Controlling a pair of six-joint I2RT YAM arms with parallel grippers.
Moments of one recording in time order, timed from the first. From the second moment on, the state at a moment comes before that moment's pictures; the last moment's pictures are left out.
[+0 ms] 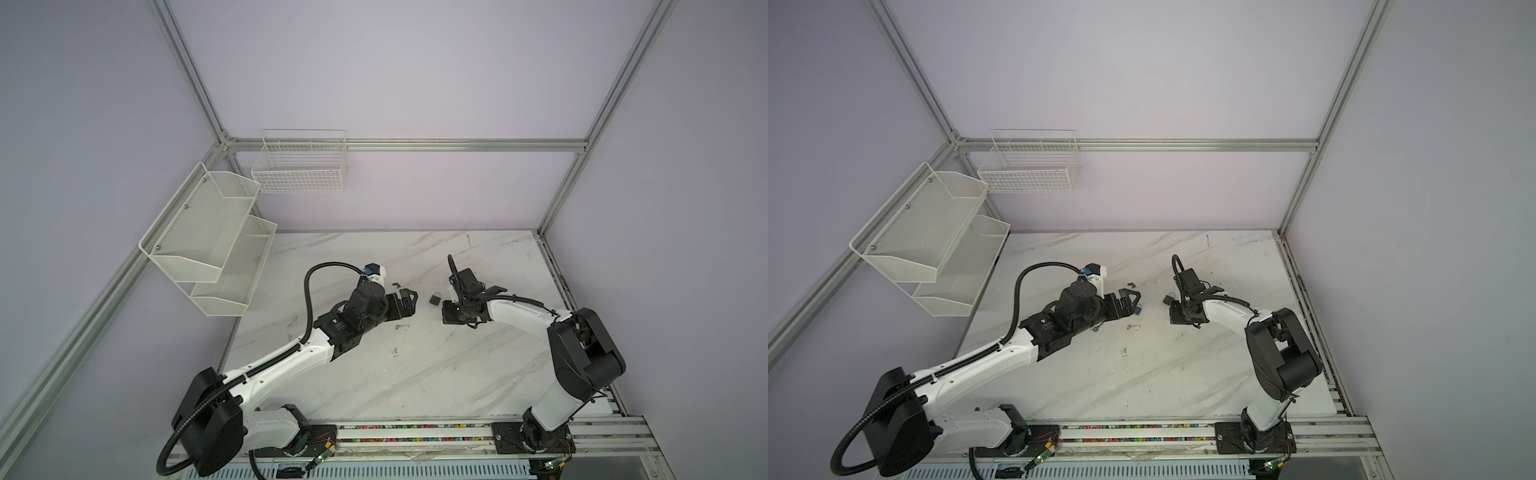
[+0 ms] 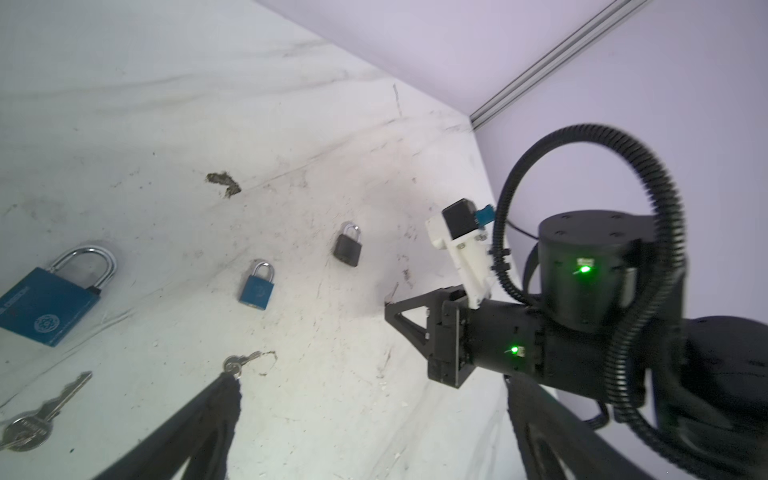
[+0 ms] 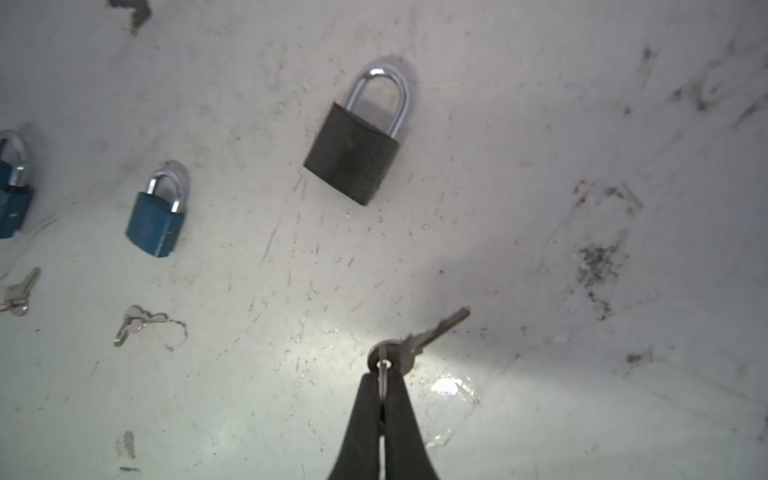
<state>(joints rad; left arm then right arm) -0.72 1.22 0.89 -0.11 -0.06 -0.82 0.50 1.64 1.02 -0.45 -0.10 0.42</state>
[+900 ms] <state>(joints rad) -0.49 1.22 1.04 -0.31 0.38 -0.80 0.76 1.30 1.05 -0.20 -0.31 -0.07</state>
